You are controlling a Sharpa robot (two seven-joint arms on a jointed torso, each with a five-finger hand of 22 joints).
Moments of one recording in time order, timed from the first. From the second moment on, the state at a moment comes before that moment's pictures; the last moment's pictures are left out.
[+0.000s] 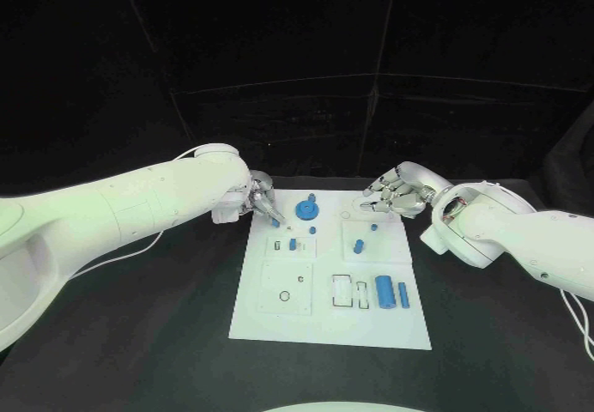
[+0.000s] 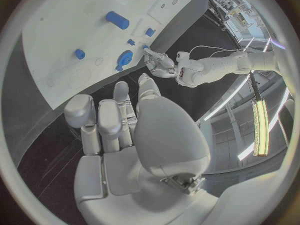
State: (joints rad) left arm 1.38 -0.44 -0.16 0.96 -1.02 0.30 -0.37; left_hand 1.36 0.13 0.12 0.10 0.04 0.91 0.06 0.55 0.53 1.30 -0.02 1.07 1.00 1.47 -0.08 1.57 1.31 0.06 1.46 0.03 1.38 1.31; right arm 1.23 -0.86 -0.01 1.53 -1.07 -0.36 -0.13; right_hand 1.44 -0.04 -0.18 0.24 0.36 0.94 0.14 0.12 0.07 1.17 0.05 0.74 0.79 1.47 -0.02 1.17 1.05 0.10 1.25 0.09 1.27 1.04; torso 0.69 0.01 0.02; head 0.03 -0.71
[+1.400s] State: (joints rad) left arm 1.30 -0.70 -0.17 1.41 -1.22 -0.11 -0.37; left_hand 1.26 0.02 0.33 0.09 0.04 0.92 0.05 0.57 0.58 1.33 -0.03 1.07 1.00 1.47 -0.08 1.57 1.31 0.06 1.46 0.03 1.39 1.31; right arm 1.23 -0.87 -0.01 1.52 -1.06 -0.36 -0.12; right_hand 1.44 -0.04 -0.18 0.24 0.36 0.94 0.14 0.12 0.07 1.17 0.05 0.74 0.79 1.47 -0.02 1.17 1.05 0.10 1.25 0.09 1.27 1.04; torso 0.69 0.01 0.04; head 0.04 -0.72
